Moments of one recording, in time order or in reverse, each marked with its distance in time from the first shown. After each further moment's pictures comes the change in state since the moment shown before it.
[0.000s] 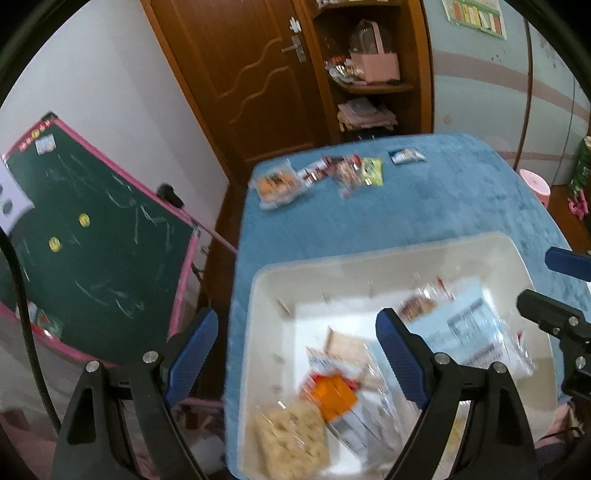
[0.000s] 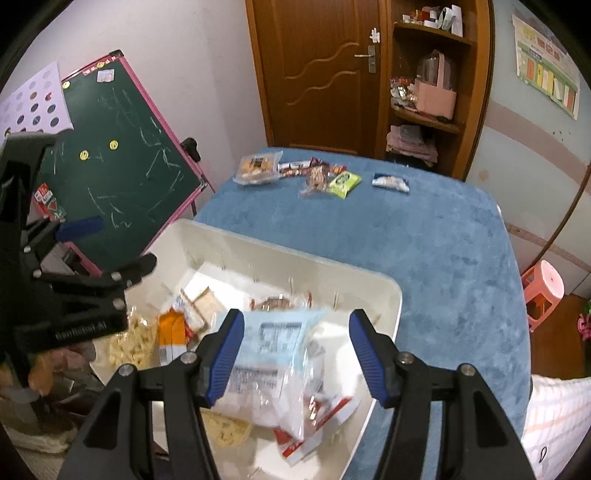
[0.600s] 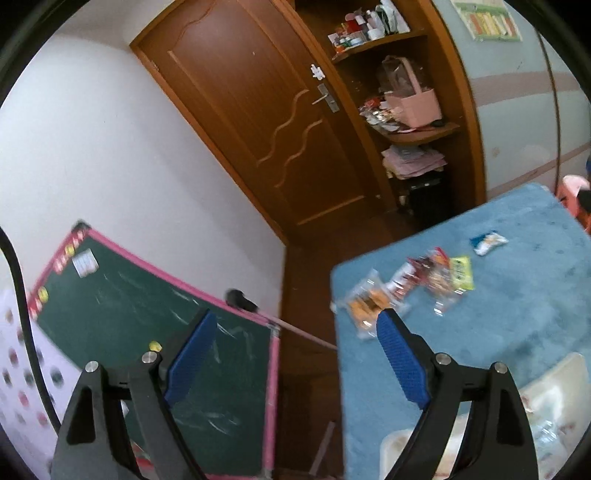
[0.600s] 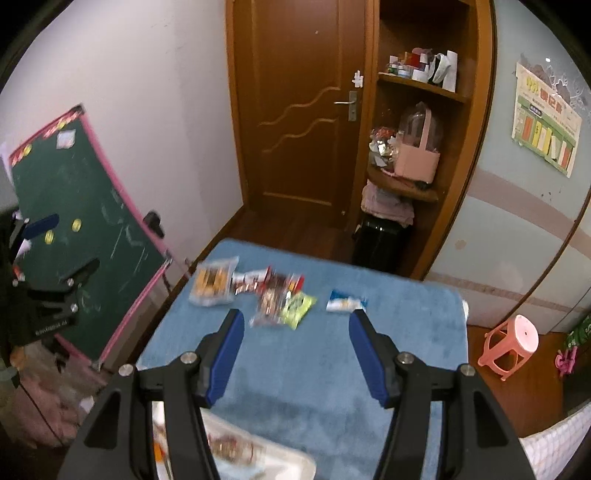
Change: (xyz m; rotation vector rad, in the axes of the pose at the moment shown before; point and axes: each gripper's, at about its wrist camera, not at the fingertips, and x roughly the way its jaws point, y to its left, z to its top) left arm 0.022 0.073 0.197 0.157 -0.145 0.239; right arm -0.004 -0.060 0.212 -0.008 -0.106 -0.090
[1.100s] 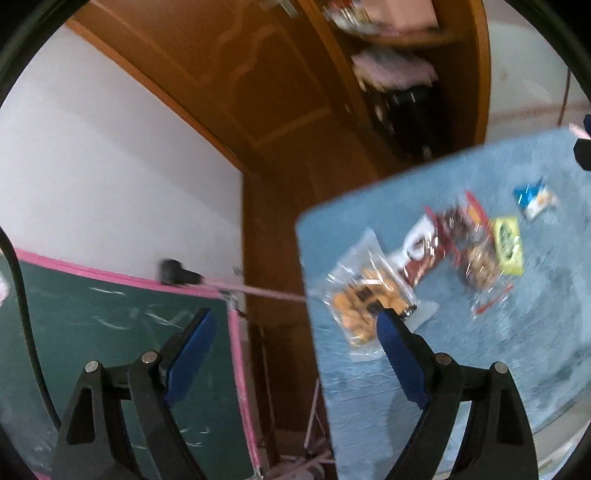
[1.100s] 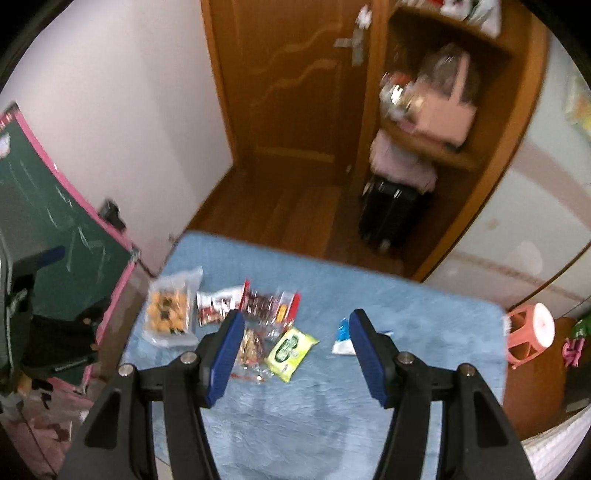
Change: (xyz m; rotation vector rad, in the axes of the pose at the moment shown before) left arm 0.241 -0.062 0.029 0.109 0.386 -0.169; right arm 0.215 -0.014 0.058 0.021 0.257 0.026
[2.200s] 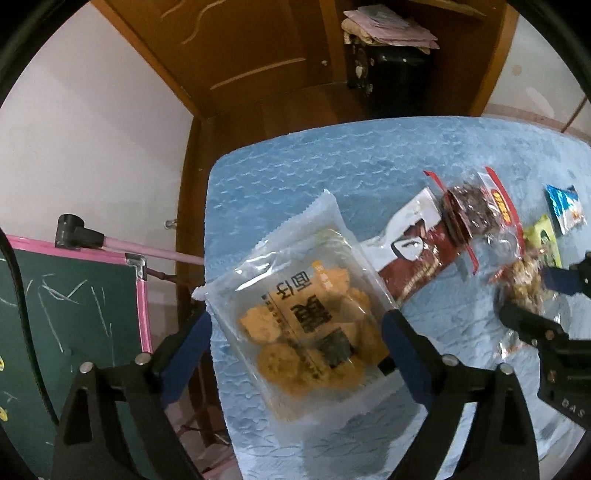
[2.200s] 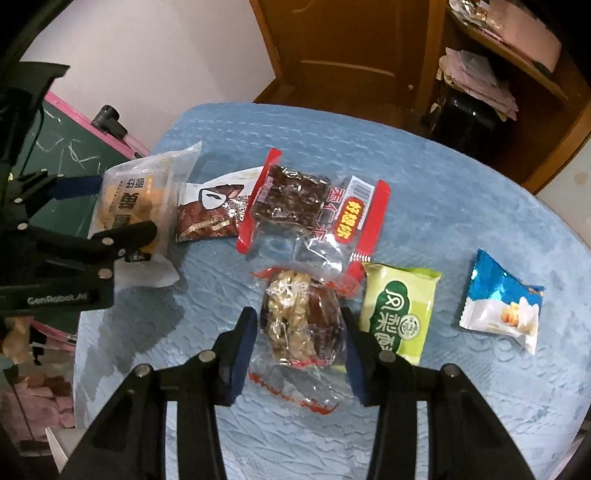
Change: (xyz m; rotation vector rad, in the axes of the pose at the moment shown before) left arm 0.132 -0.034 0.011 -0.131 0.152 -0.216; right arm 0.162 0.026 -0.056 -0.054 0.265 0.196
